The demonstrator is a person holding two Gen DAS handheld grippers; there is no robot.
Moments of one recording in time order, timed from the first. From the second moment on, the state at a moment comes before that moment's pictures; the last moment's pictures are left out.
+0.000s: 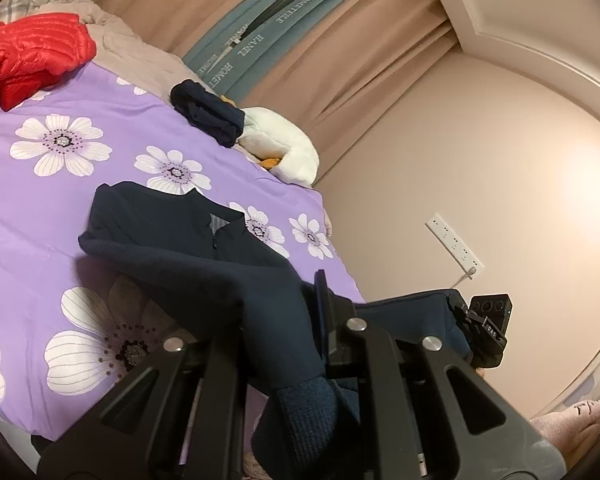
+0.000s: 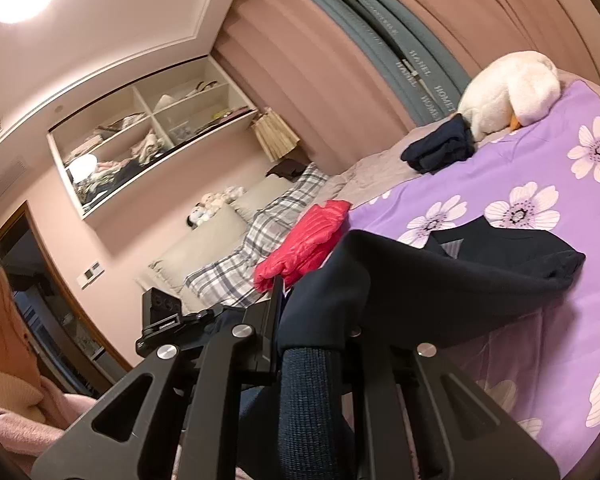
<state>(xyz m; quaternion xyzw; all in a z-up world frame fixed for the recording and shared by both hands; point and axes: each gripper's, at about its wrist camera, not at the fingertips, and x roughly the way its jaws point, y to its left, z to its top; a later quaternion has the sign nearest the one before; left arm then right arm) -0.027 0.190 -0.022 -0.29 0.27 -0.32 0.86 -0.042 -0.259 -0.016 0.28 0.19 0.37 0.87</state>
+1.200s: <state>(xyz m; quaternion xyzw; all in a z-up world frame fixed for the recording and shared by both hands) 0.090 0.212 -0.054 -0.34 0.29 -0.24 0.86 0.065 -0.297 -0.069 0.32 0.22 0.21 0.90</state>
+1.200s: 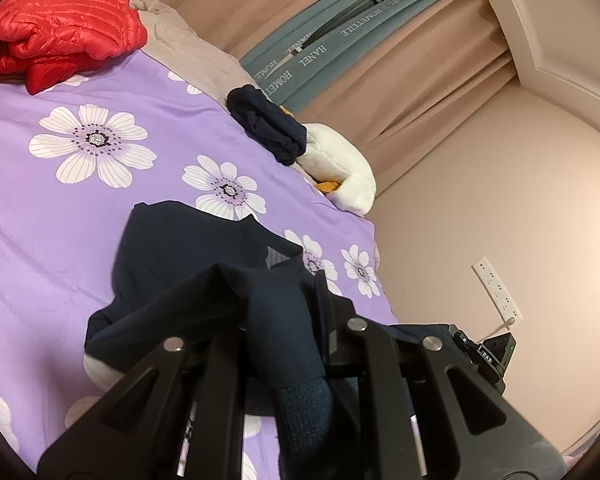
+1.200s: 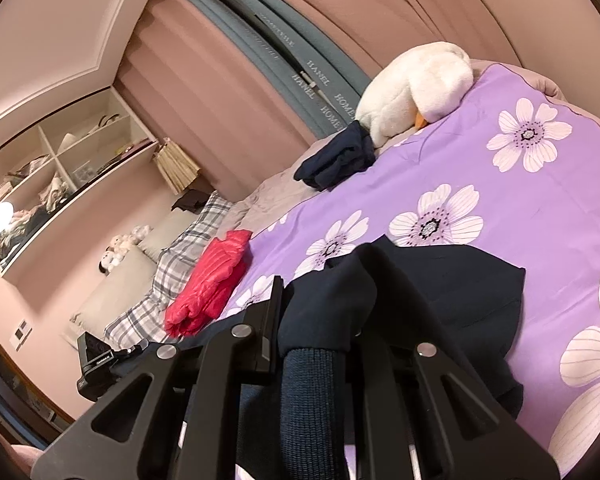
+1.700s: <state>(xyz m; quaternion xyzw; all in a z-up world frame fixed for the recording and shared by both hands) 0.197 0.205 -0.091 -0.35 0.35 -0.20 0.85 0.155 -0.305 -0.102 0.34 0.26 0.18 0.89</state>
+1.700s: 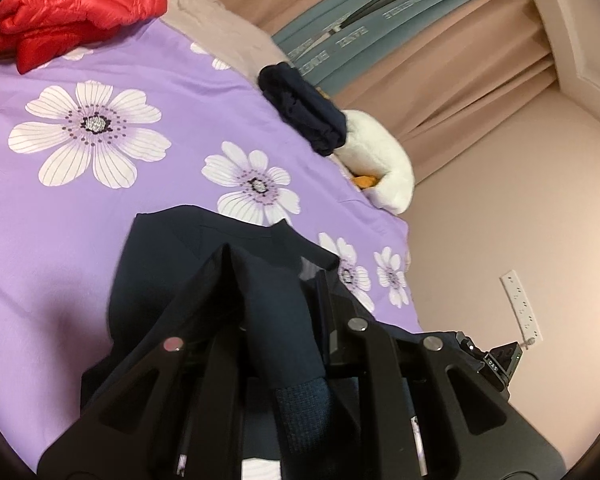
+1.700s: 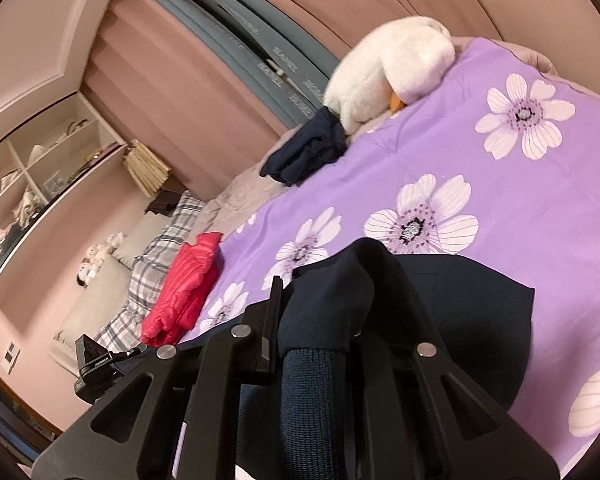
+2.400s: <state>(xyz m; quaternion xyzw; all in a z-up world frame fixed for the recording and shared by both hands) 0.340 0.187 -0.169 -0.38 0.46 -0.13 0.80 0.271 -0.320 -0.164 0.38 0.33 0.11 0.86</state>
